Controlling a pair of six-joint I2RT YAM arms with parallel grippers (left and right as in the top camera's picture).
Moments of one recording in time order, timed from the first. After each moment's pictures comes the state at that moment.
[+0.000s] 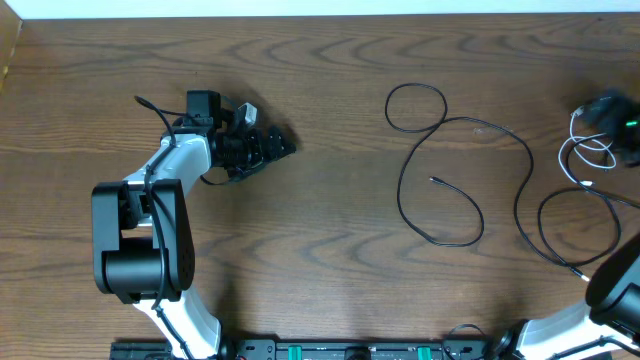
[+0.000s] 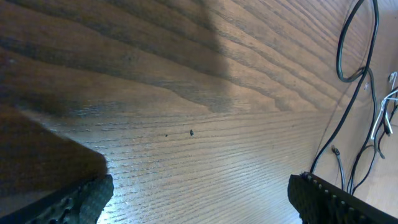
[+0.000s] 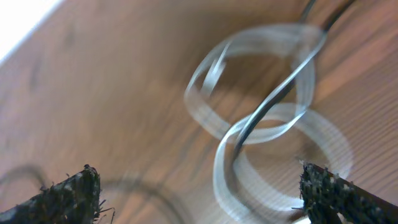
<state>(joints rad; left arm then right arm) 0.02 1.92 1.12 -0.45 0.66 -0.30 -0.51 1.79 1.31 -0.50 -0.23 0.25</state>
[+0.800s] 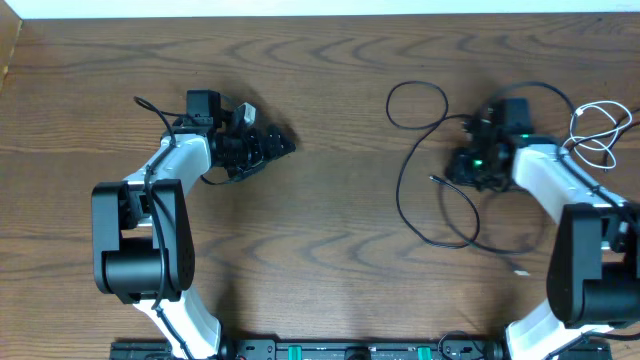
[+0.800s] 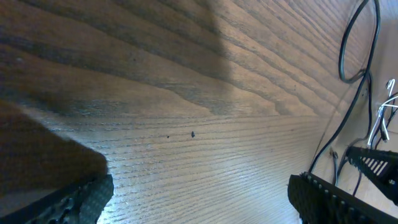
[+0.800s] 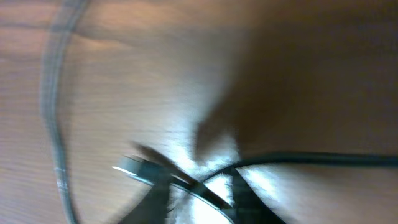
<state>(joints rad) 0.02 1.92 1.12 -0.45 0.66 -0.33 0.03 1.79 1.03 -0.53 -0.29 0.15</state>
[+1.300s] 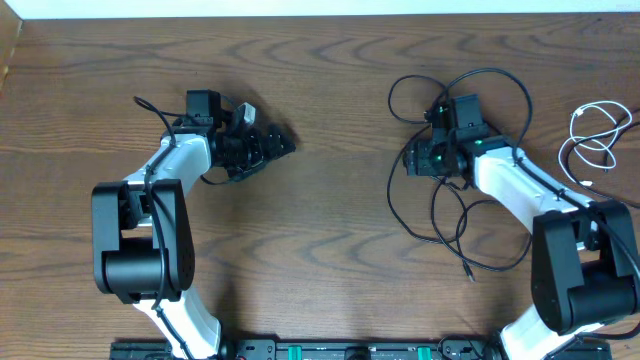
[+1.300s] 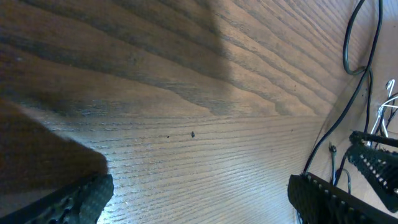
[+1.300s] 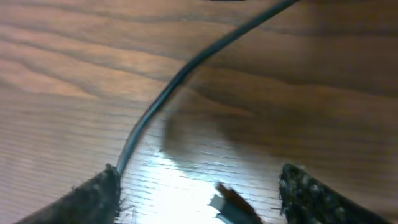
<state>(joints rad) 0.02 1.92 1.12 -0.45 0.66 -0.33 0.23 1.79 1.03 -0.36 -0.14 0.22</state>
